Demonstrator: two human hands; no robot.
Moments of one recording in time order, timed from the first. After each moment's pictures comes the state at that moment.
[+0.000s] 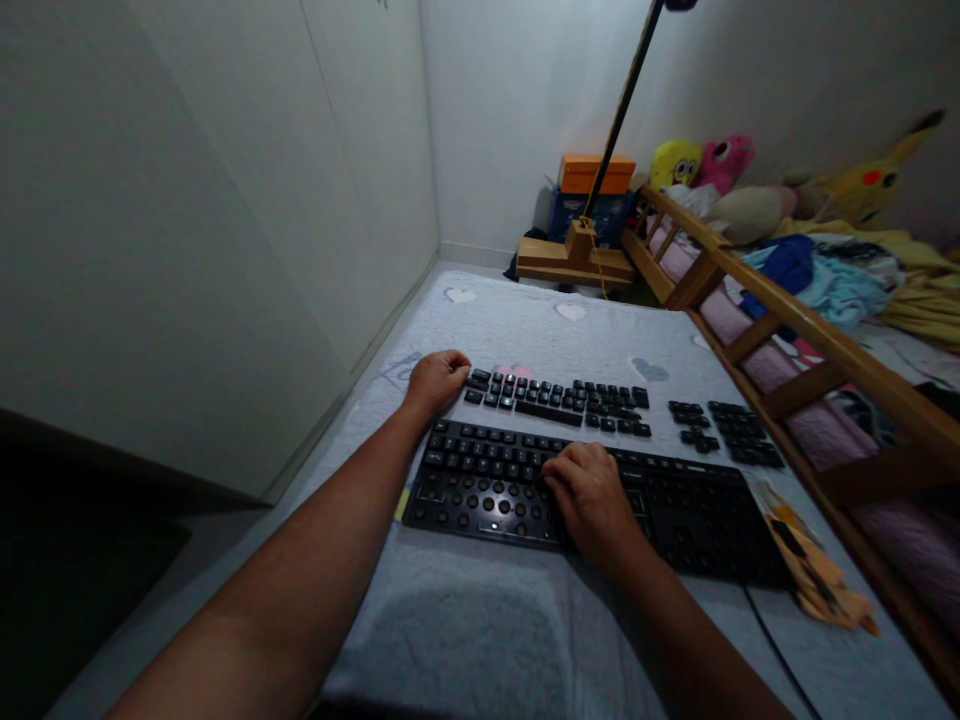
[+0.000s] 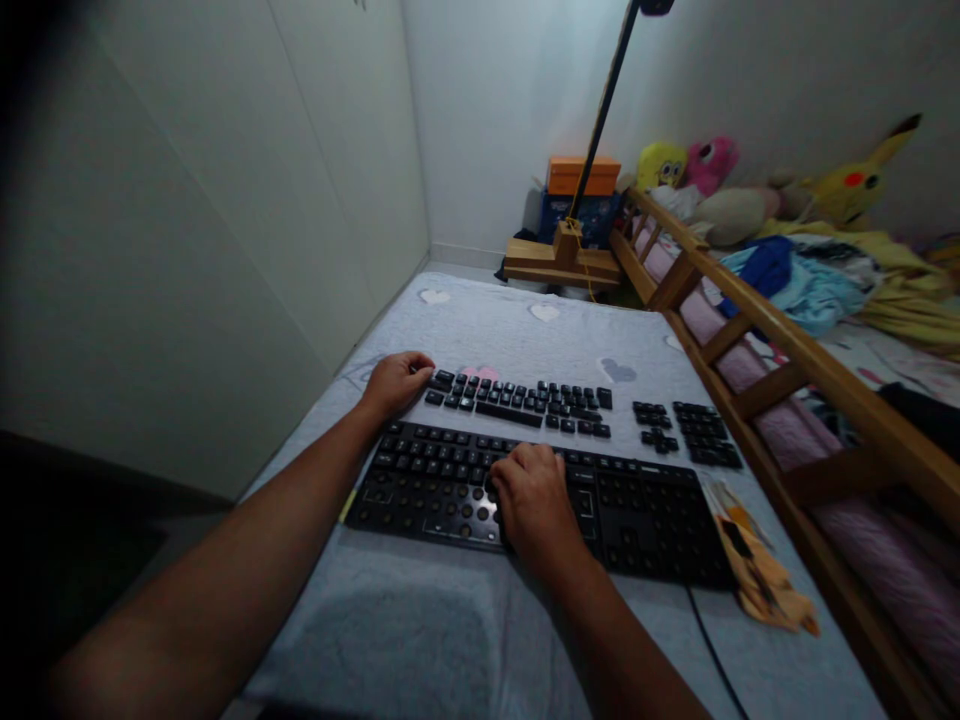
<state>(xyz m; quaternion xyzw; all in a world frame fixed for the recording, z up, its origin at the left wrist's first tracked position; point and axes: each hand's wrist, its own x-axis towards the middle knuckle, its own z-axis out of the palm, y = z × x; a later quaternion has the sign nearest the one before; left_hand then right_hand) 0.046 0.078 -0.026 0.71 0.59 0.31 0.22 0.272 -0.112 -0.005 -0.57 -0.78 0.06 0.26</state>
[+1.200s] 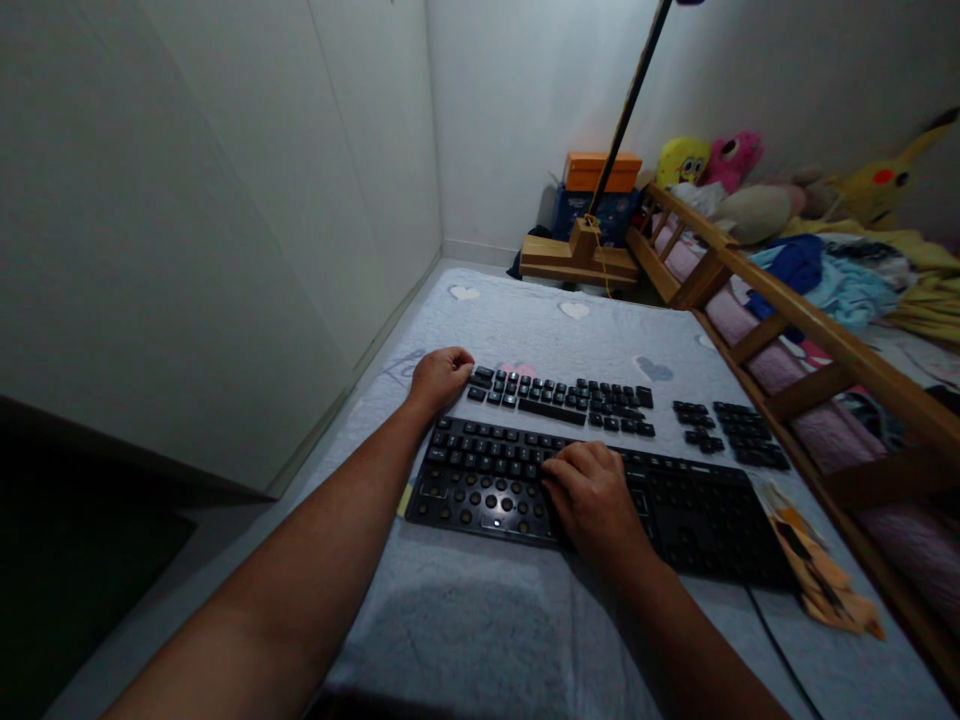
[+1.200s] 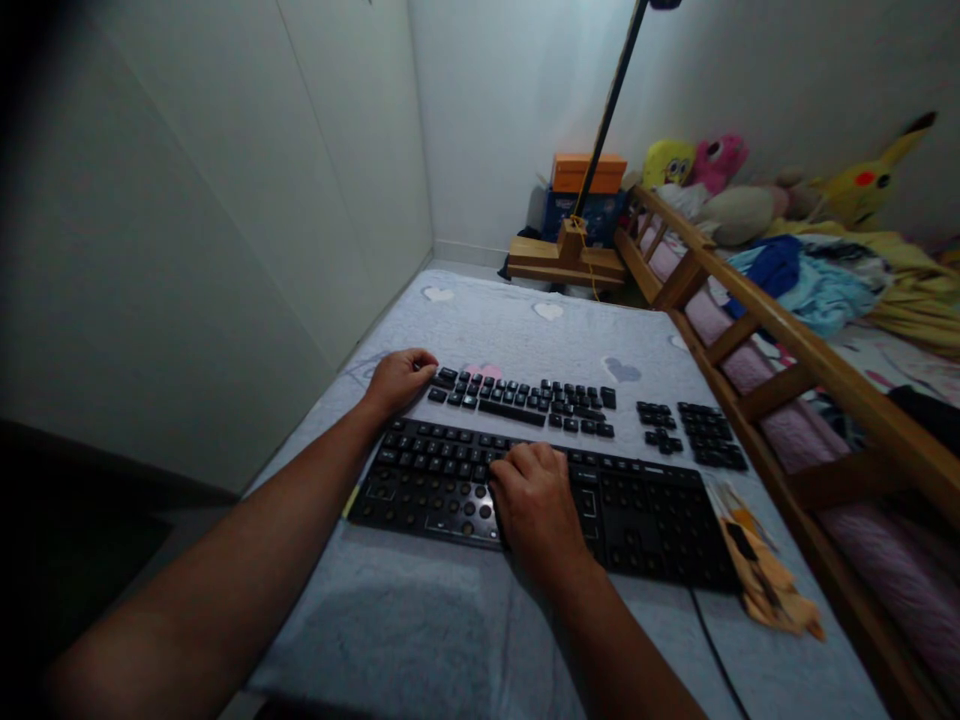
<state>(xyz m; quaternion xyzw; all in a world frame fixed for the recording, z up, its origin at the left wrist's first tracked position) 0.045 0.079 -0.027 0.72 0.59 0.30 0.22 0.266 -0.115 0.004 -0.55 -0.80 -0.01 0.24</state>
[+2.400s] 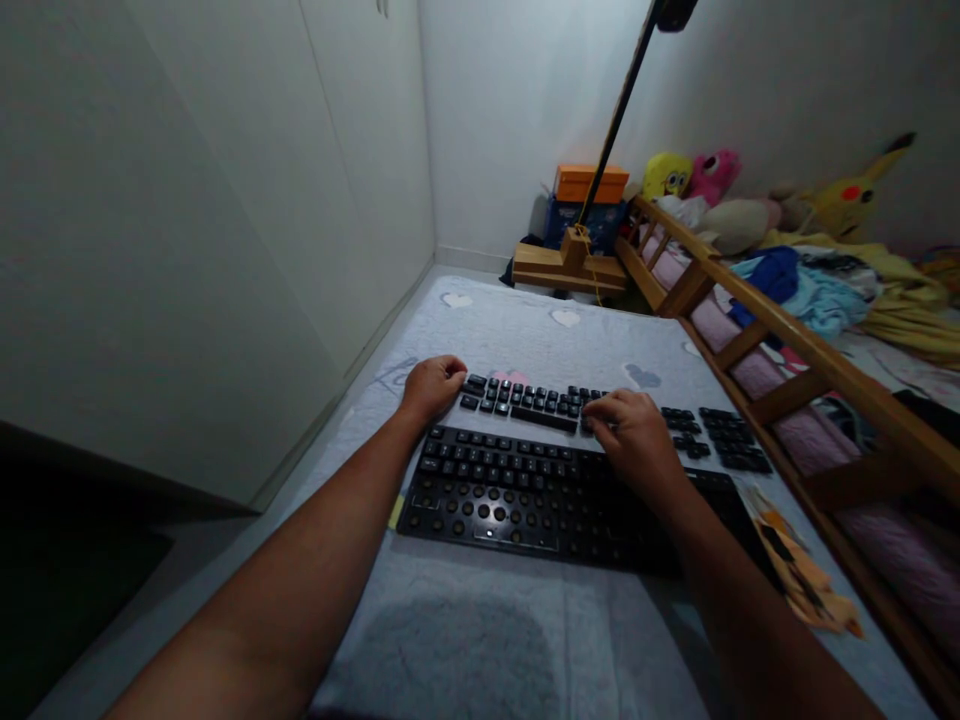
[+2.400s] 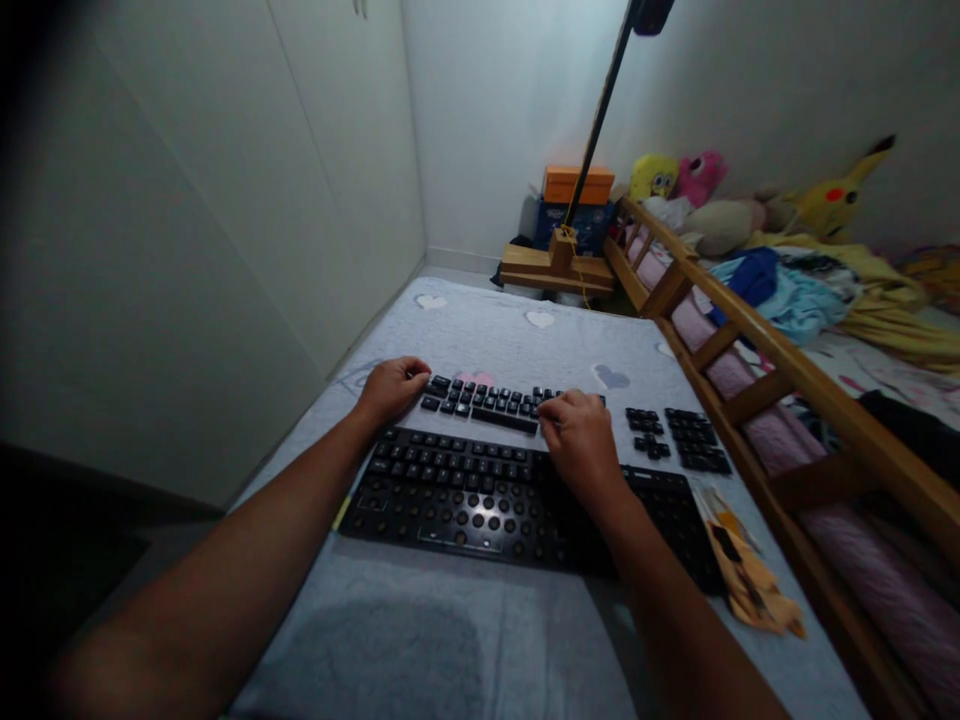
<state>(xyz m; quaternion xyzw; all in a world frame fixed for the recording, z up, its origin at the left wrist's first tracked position) 0.045 0.079 -0.028 0.72 0.59 0.30 0.22 0.329 -0.052 0.032 -0.63 -0.74 -0.01 0.24</state>
